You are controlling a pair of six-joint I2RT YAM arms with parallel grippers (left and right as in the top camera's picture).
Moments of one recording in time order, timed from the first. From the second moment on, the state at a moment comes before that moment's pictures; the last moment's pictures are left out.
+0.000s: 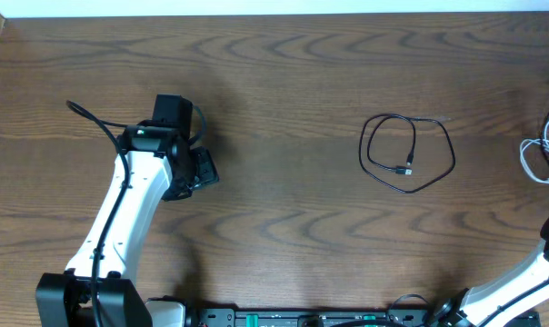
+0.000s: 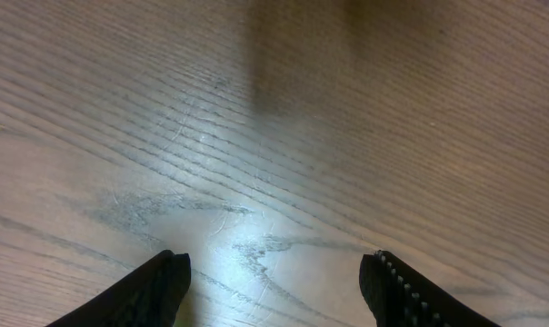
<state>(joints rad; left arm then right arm) -0.09 1.48 1.10 -1.06 0.02 -0.46 -0.68 2.06 2.16 -1.33 0.13 0.37</state>
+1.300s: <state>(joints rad) -0.09 1.48 1.10 -1.06 0.02 -0.46 -0.56 2.06 1.56 -1.26 0.11 0.37</state>
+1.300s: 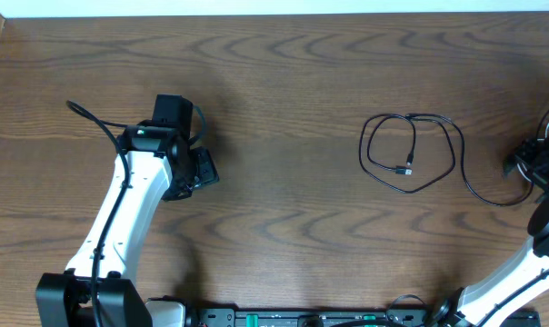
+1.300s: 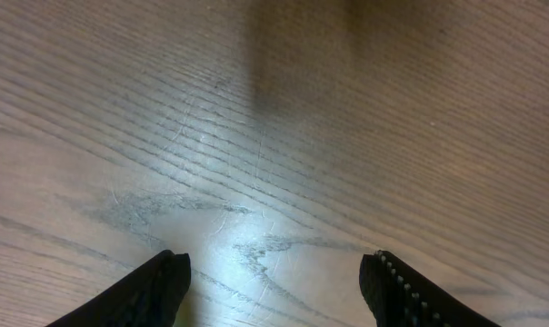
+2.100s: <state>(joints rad) -0.09 1.48 1.10 -1.06 0.02 -0.46 -0.61 2.06 1.39 -1.08 0.16 0.41</state>
